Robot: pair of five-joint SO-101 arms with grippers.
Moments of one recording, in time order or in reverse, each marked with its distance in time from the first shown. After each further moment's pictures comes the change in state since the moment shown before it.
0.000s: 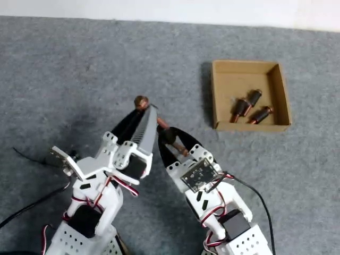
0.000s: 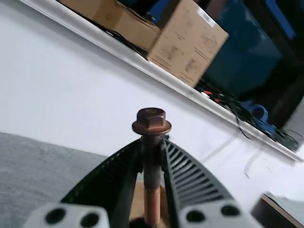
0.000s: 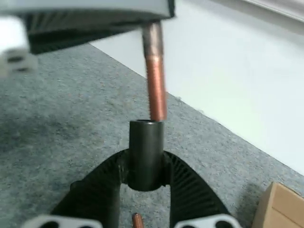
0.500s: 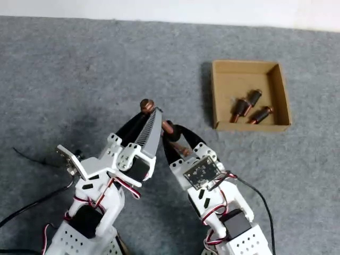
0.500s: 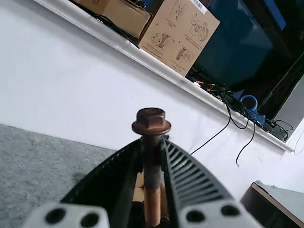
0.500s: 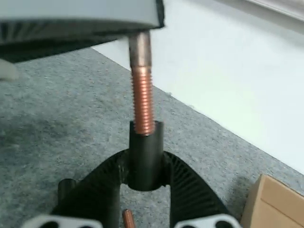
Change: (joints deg) left arm 1.8 0.0 0.3 1.0 0.4; right arm 2.5 0.0 0.0 0.1 0.1
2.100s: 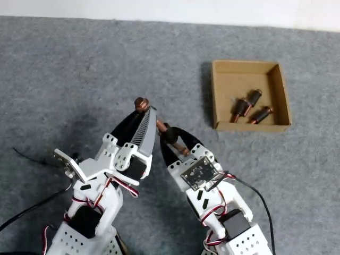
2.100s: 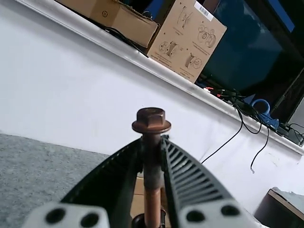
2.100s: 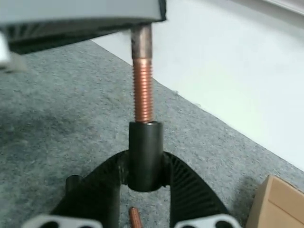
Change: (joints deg) left arm 0.4 -0.7 2.4 -0.2 -2.5; right arm -1.5 0.1 0.0 0.1 0.0
